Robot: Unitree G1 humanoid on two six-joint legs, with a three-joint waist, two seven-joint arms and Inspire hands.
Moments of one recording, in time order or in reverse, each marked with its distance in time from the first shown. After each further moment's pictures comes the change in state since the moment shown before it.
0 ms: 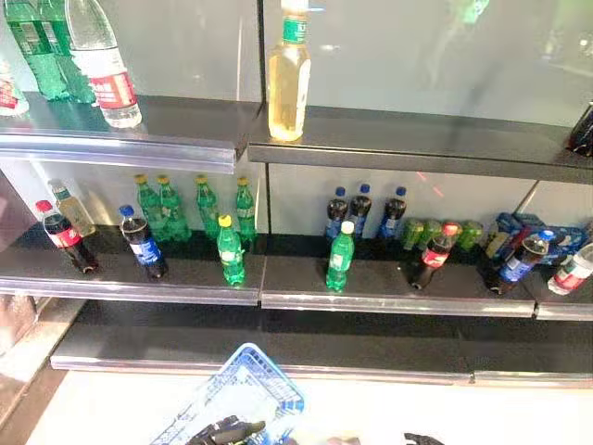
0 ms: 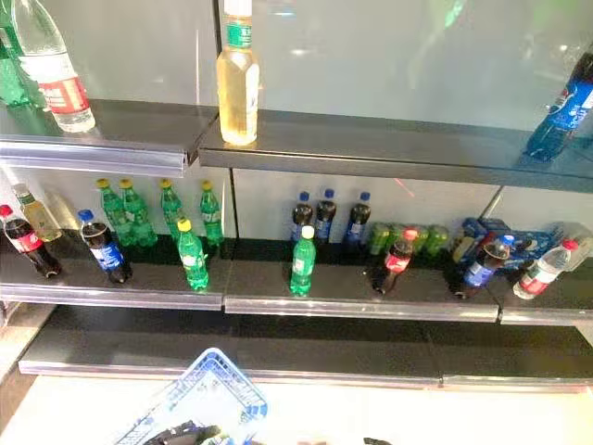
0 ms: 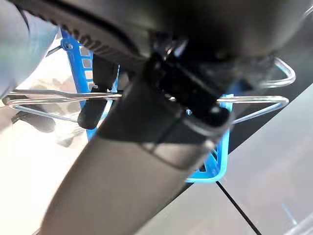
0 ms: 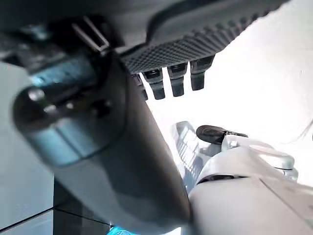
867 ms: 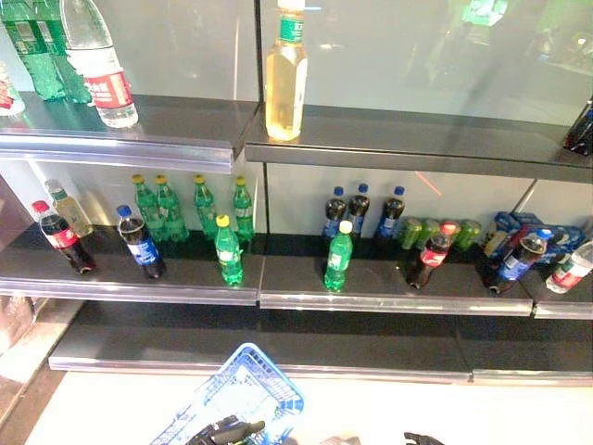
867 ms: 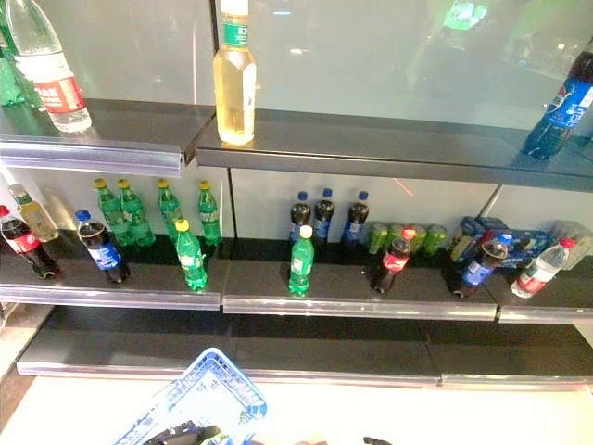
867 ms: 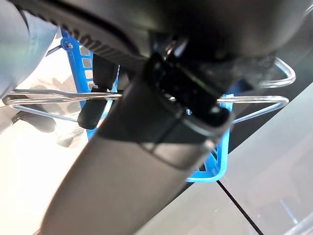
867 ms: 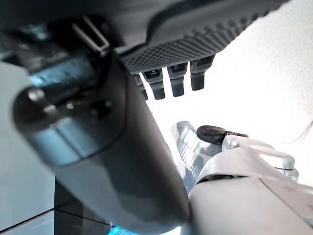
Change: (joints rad) left arm 0.000 0.000 -0.006 -0.007 -0.026 -0.006 -0.002; right arm 0.001 -0.007 0.020 -0.022 -0.003 0.003 0.003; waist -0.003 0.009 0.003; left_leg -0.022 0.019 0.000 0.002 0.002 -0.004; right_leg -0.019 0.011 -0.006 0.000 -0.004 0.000
